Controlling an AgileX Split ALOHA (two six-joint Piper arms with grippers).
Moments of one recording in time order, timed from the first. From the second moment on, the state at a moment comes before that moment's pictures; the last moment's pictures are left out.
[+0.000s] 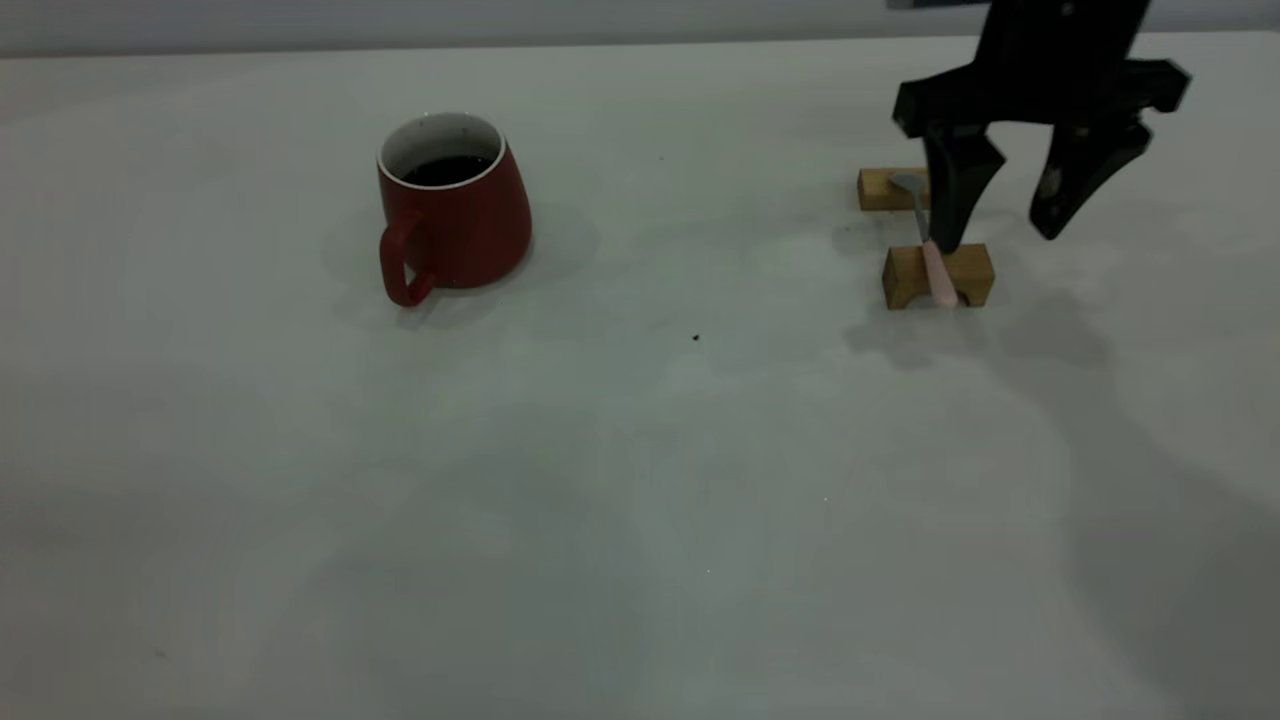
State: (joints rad) left arm -0.01 -0.02 -0.49 0.01 1.13 0.02; right arm 0.25 2.29 -1.50 0.12 0.85 -0.08
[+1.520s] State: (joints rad) left arm -0.01 -0.02 -0.49 0.01 1.13 0.02; right arm 0.28 2.18 -1.67 0.45 0.89 0.02
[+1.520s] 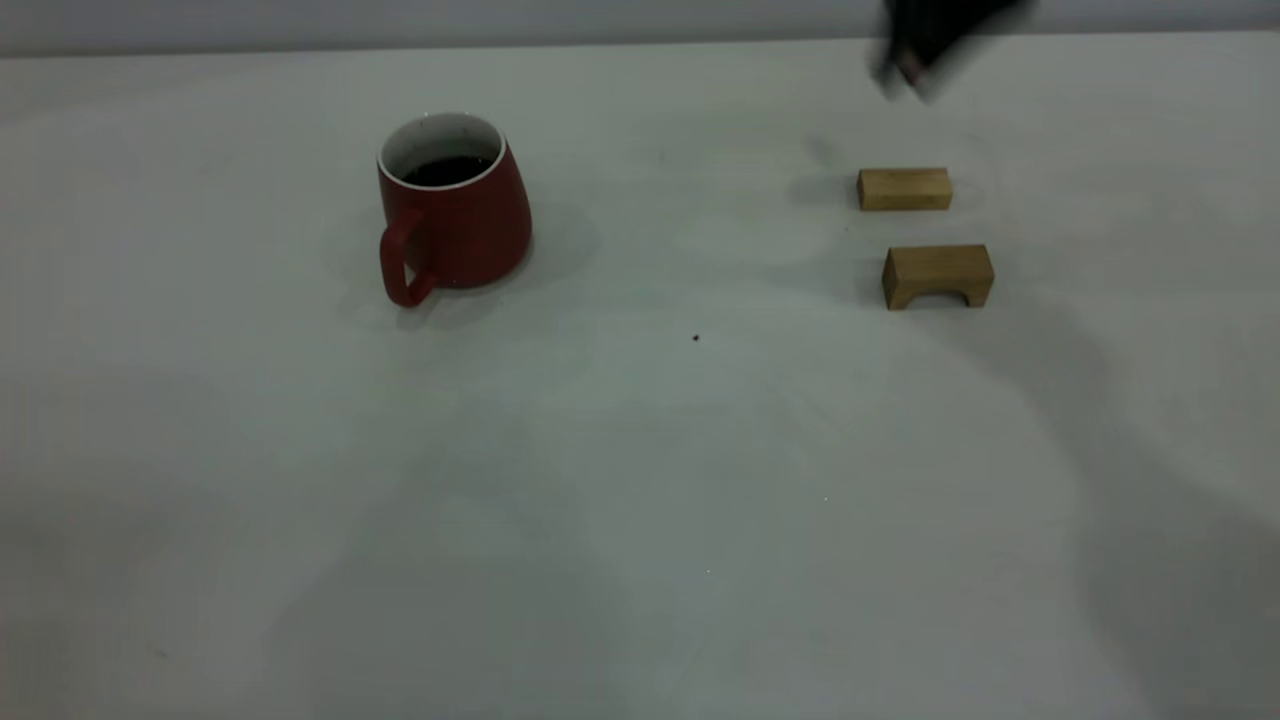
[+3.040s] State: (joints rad) left arm -0.01 -0.02 -0.49 0.01 1.13 0.02; right arm 0.56 2.59 -2.00 1.76 0.64 0.89
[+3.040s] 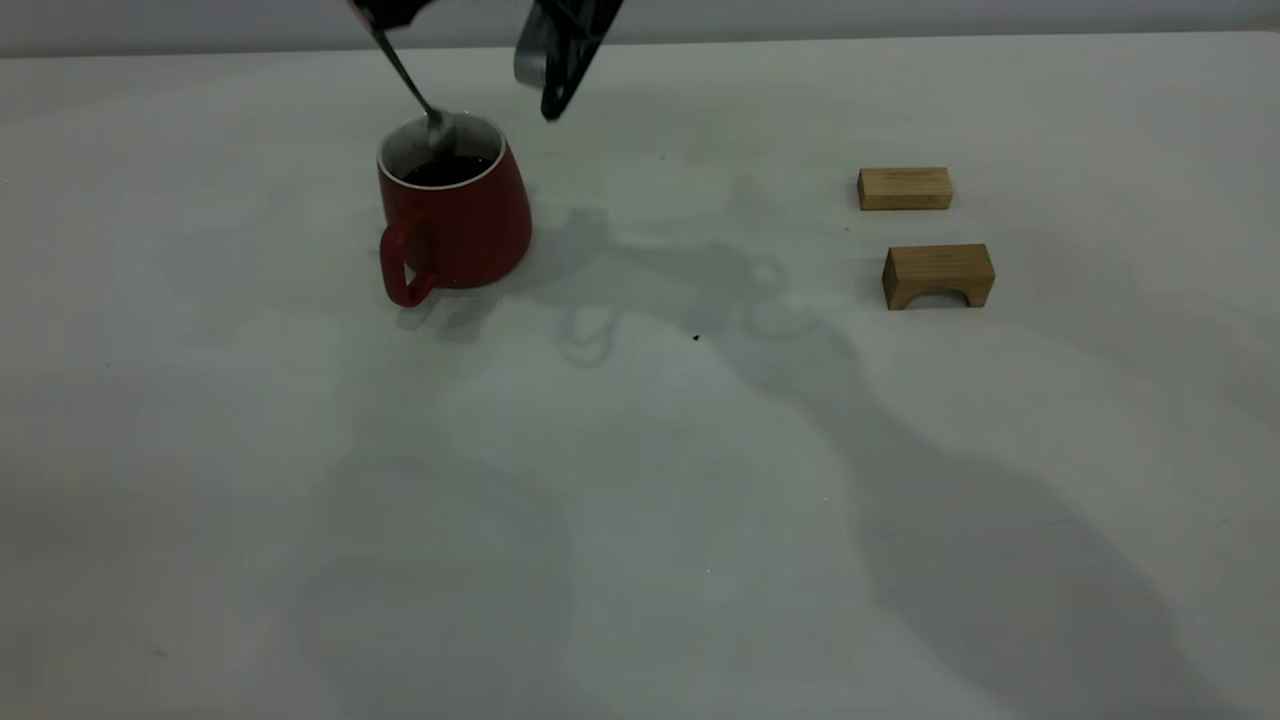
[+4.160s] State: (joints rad) left arm -0.01 -0.02 -0.49 0.01 1.13 0.02; right arm 0.52 2.77 -2.15 1.76 0.73 0.87
